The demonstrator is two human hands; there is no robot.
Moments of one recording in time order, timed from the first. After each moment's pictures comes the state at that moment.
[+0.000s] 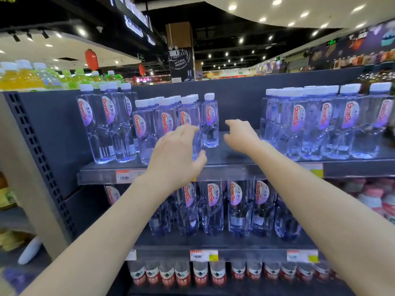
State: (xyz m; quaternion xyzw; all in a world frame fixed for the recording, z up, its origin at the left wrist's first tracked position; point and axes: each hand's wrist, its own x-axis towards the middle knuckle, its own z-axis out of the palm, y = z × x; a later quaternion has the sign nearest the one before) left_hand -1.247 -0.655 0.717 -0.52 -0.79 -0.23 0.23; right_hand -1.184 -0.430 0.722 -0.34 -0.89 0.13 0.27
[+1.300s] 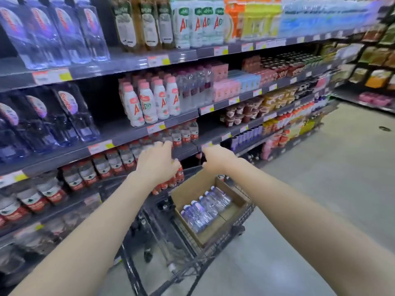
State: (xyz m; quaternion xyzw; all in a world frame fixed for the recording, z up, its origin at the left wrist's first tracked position) left_hand -0.724 -0.613 0.509 -0.71 -0.70 -0.07 0.00; right_hand -0.528 -0.550 0.490 -0.56 -0.83 0.10 -0.01
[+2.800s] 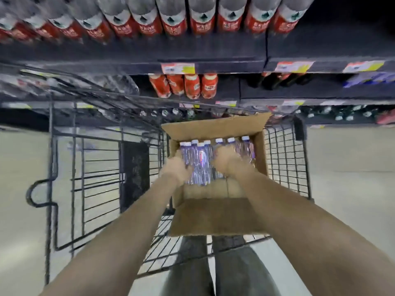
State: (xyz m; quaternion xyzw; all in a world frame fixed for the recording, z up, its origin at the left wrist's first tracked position) left_hand -0.663 -0.384 0.040 -0.28 -0.86 0.02 -0.43; right_hand -0.549 -0.242 0.042 -0.43 -0.75 0.36 -0.36
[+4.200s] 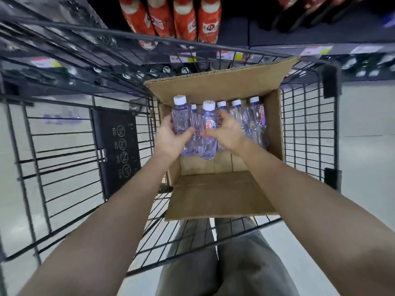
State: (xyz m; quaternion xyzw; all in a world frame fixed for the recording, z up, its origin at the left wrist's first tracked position) left_hand -0.660 -0.404 -0.039 -0.12 -0.84 -0.33 -0.41; right_hand -0.529 -0.268 -0.030 -0.53 -0.56 0.63 -0.09
